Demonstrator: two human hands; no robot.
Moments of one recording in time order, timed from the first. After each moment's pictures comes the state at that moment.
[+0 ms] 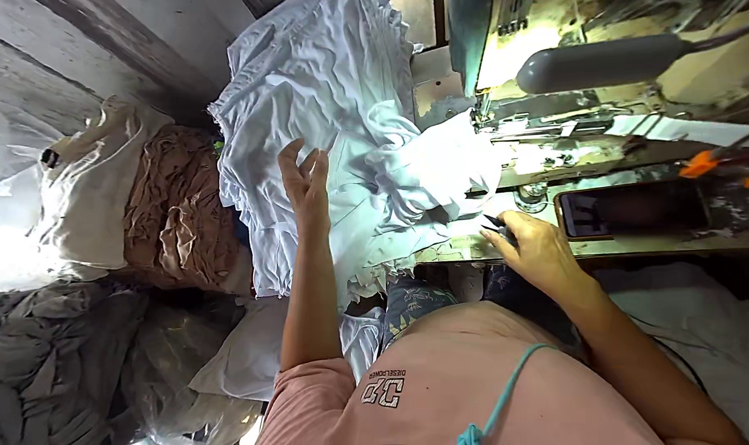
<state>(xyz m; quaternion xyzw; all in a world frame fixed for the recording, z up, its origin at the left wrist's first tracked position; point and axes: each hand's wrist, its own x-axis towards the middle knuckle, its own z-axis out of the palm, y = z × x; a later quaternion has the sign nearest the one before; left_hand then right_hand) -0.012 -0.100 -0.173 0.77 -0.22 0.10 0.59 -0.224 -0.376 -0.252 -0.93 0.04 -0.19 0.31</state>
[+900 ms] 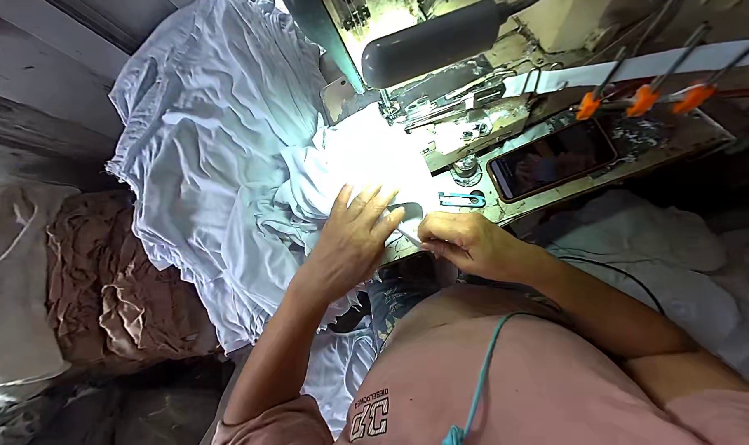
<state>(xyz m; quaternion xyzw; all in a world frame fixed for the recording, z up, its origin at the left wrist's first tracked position) -0.086 -0.166 -0.160 0.72 -0.68 0.07 0.10 -0.238 -0.363 -0.223 -0.85 -0.16 -0.19 0.46</state>
